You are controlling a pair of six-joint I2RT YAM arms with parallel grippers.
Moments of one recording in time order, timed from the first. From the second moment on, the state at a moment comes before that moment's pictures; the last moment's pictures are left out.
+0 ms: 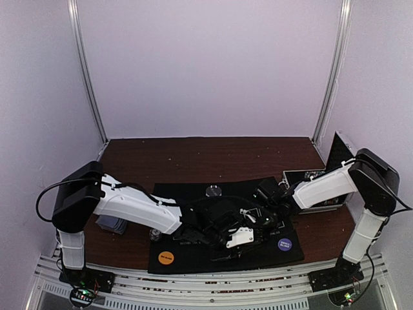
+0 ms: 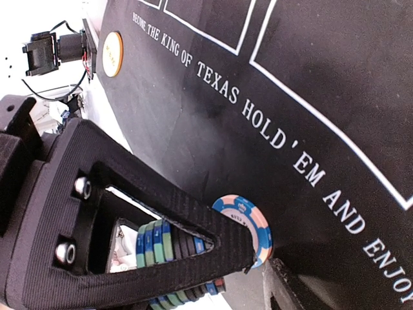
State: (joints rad) left arm -1.29 2.02 1.29 -0.25 0.12 0.31; right arm 0.78 1.74 0.79 -0.30 -0.89 0.41
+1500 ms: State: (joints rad) left arm -1.28 2.01 1.26 -0.24 0.09 0.23; right arm 0.66 1.59 0.65 -0.20 -0.88 0.63
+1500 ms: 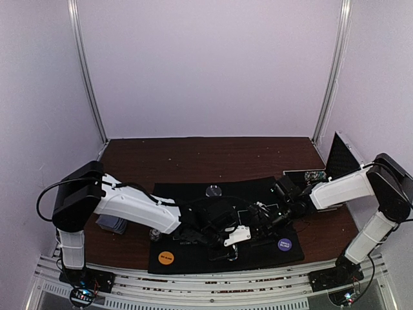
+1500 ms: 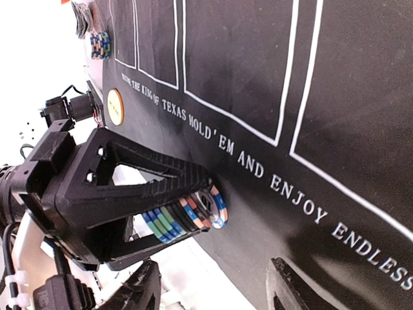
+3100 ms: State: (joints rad) left arm -1.30 1.99 1.37 -0.52 0.13 0.21; right arm 0.63 1.48 0.80 -0.54 -0.68 0.48
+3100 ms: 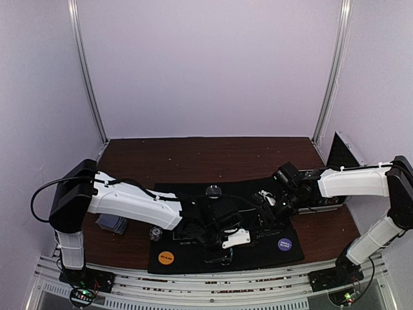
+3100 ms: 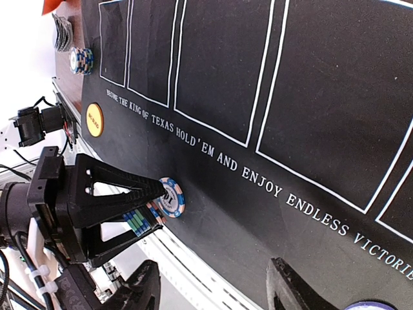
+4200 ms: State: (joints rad) left arm -1.30 2.03 1.37 -0.52 0.14 0.23; right arm 0.63 1.48 0.84 -0.59 -0.66 0.45
